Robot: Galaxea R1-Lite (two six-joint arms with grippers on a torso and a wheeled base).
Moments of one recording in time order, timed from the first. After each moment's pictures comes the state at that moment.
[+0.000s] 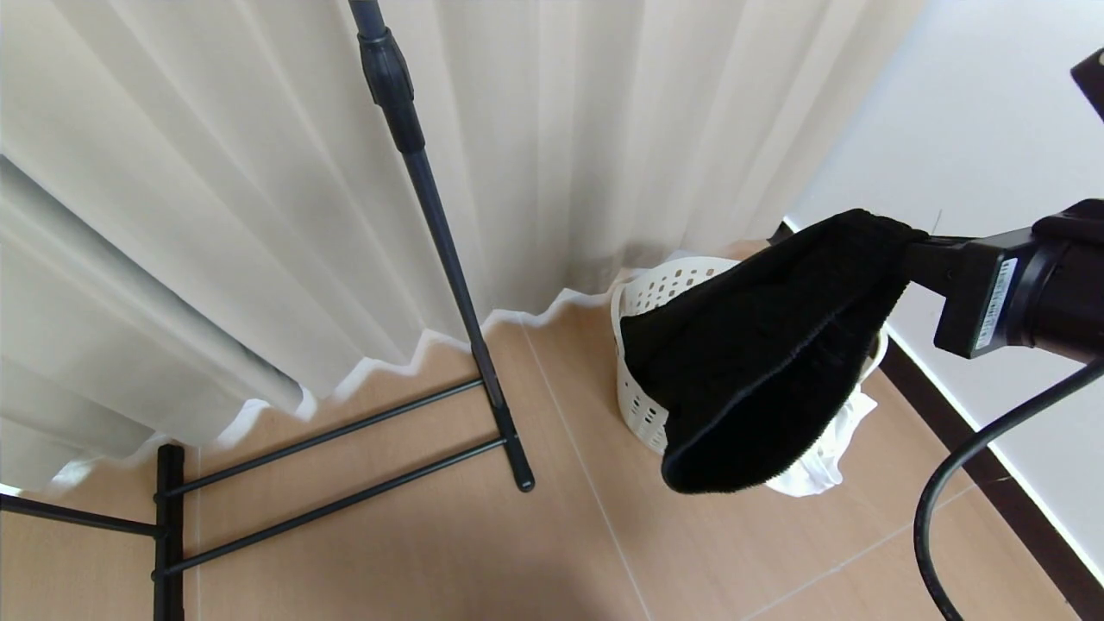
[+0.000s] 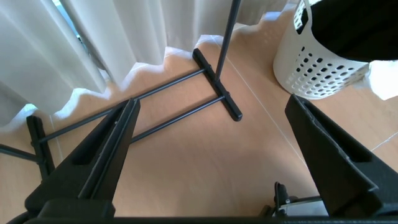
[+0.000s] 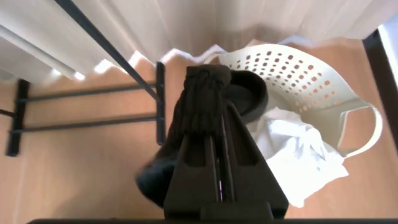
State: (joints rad) left arm -0.01 0.00 0.00 0.00 -0.12 0.02; right arm 0.70 1.25 -0.98 -0.12 -0.37 0.07
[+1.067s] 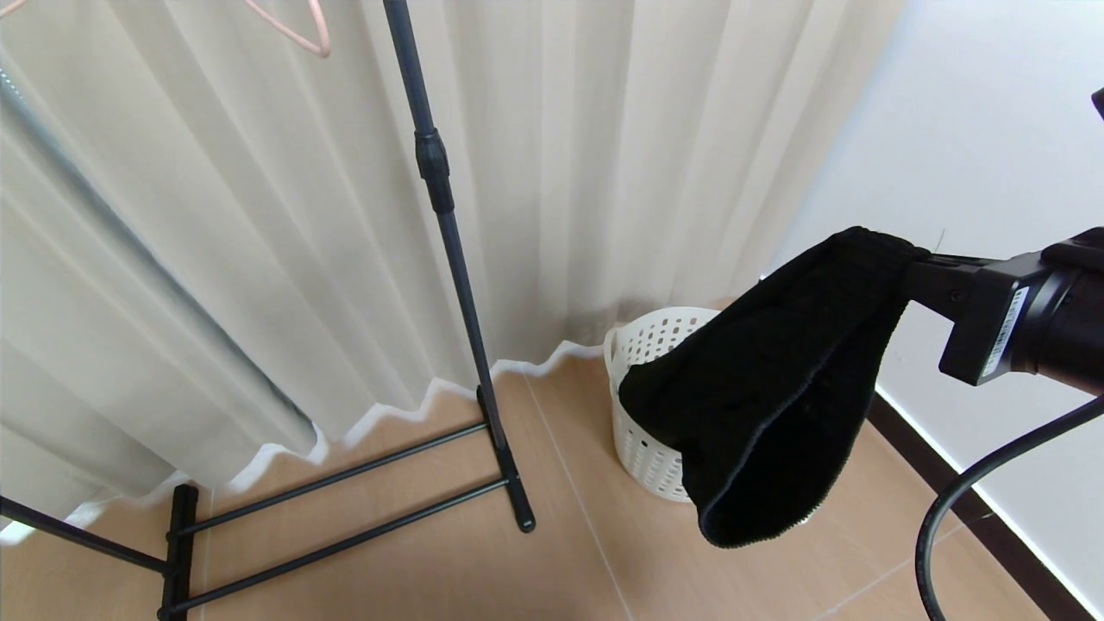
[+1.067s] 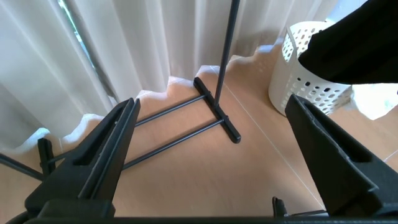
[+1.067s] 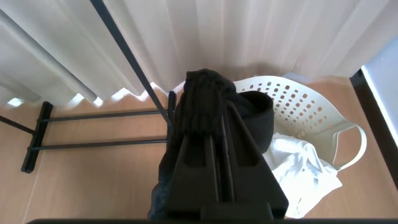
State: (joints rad) left arm -0.01 0.00 0.00 0.00 -0.11 0.02; right arm 0.71 1.23 -0.90 -0.19 -0.35 0.08
